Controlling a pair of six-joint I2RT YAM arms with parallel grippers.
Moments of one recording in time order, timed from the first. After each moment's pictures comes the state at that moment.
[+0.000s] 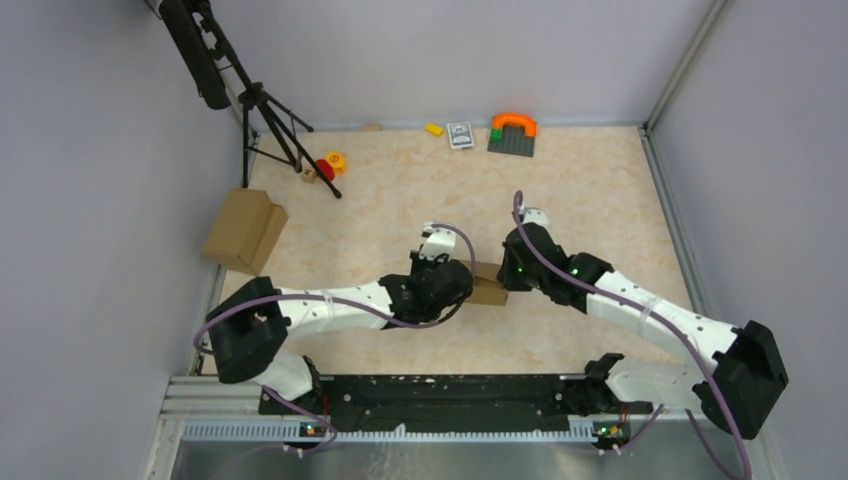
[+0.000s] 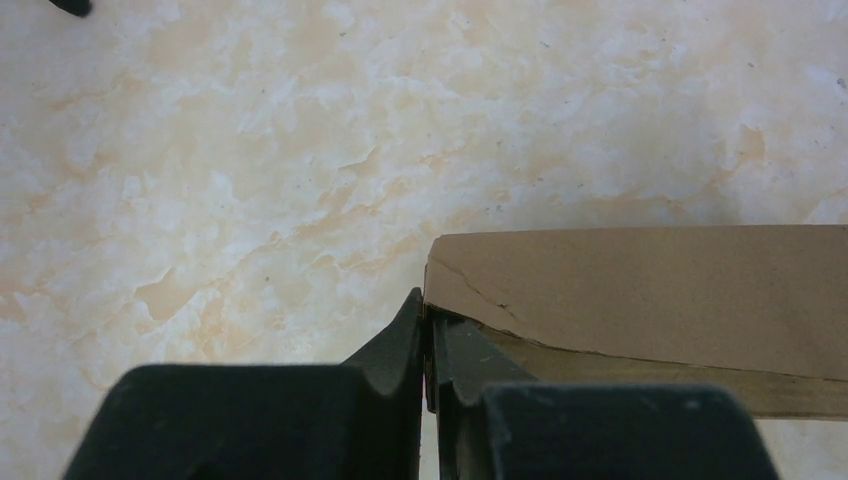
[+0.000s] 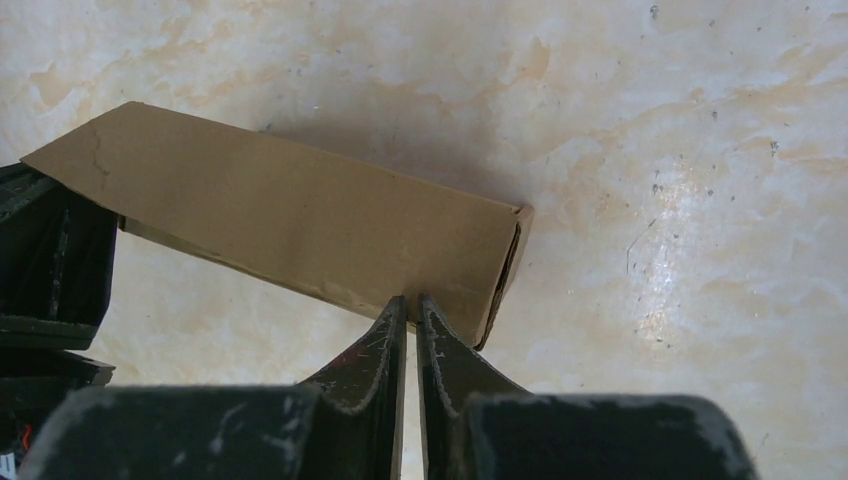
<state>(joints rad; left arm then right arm) -1.13 1.51 0.88 -0.19 -0.88 -0.58 0.78 1.12 0.80 -0.52 0.23 0.68</state>
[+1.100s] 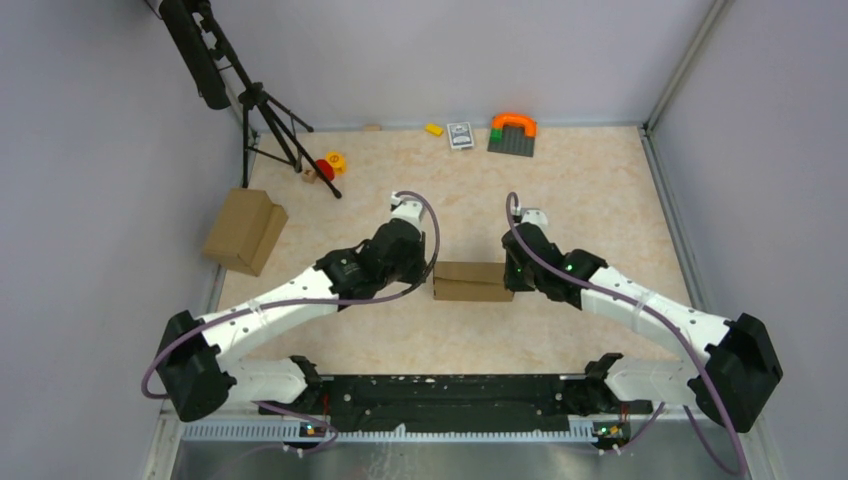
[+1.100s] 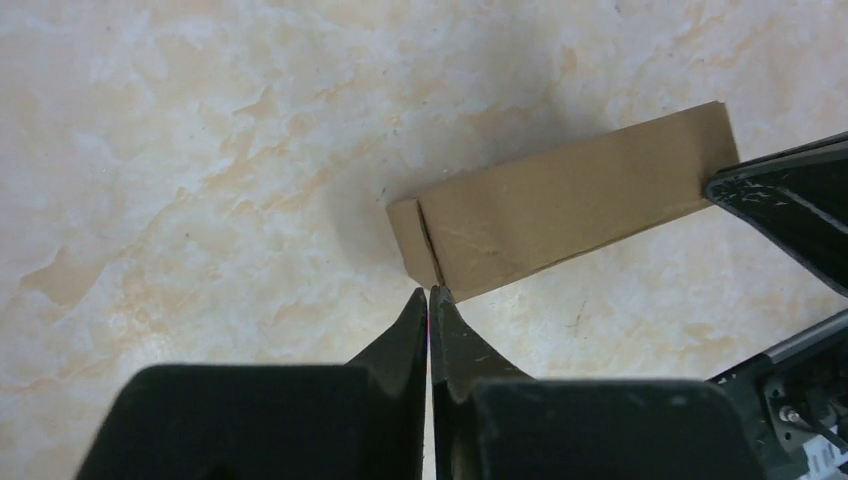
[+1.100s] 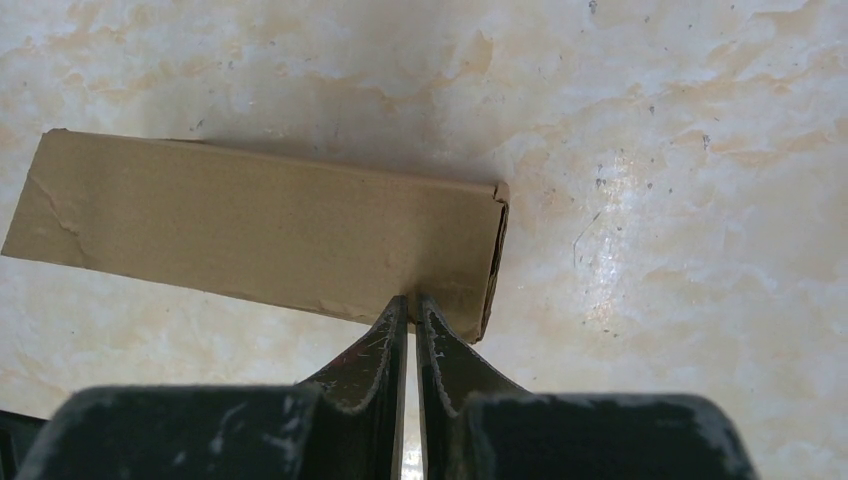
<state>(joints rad) -0.90 1.23 0.94 -0.43 -0.27 -0.55 0.78 1.16 0.82 -0.57 0.29 0.64</state>
